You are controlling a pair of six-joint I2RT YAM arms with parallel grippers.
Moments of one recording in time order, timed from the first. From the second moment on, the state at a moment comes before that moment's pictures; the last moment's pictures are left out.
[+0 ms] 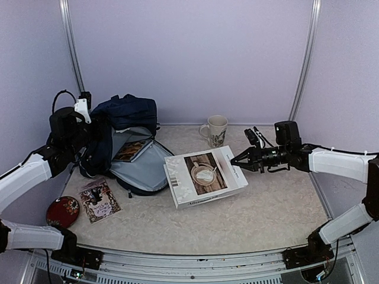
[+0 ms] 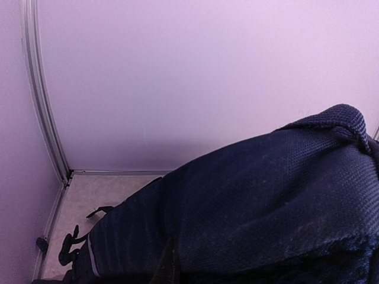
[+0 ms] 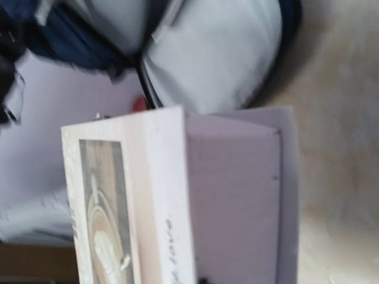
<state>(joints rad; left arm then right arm) -0.32 1.06 0.82 0.13 -0.18 -0.12 0.42 1.38 0.83 0.00 -0.90 0.73</state>
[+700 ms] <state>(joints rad) -0.38 1.07 0.82 0.12 -0.11 -0.11 0.68 2.06 1.33 0.41 -0.70 1.20</state>
